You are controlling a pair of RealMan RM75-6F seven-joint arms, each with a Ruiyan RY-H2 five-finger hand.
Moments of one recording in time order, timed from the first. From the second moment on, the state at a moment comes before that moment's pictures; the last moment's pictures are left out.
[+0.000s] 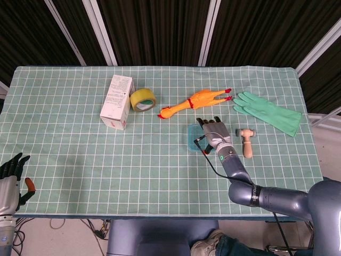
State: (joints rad) left arm -0.03 -1.18 -0.07 -1.85 1.27 1.47 0.16; right arm 1.13 -1.43 0.12 -1.51 -0.31 0.86 -0.60
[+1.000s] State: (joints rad) left arm -0.03 -1.18 -0.07 -1.85 1.27 1.47 0.16; right arm 1.14 -1.44 0.12 -1.50 -0.26 0.86 -0.64
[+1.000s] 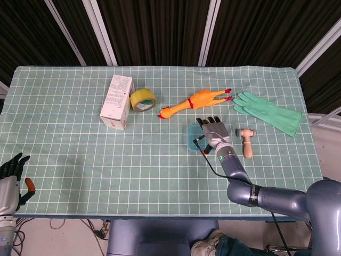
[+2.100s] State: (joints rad) left arm -0.03 -1.18 -0.07 -1.85 1.27 1.47 0.16; right arm 1.13 -1.39 0.14 -1.56 -0.25 0.88 -0.64
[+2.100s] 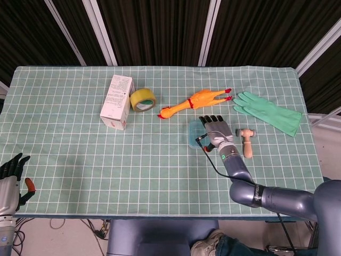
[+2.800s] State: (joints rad) left arm -0.03 -1.18 -0.07 -1.85 1.27 1.47 0.16; right arm 1.12 -1.36 0.16 -1.61 -0.29 0.93 -0.61
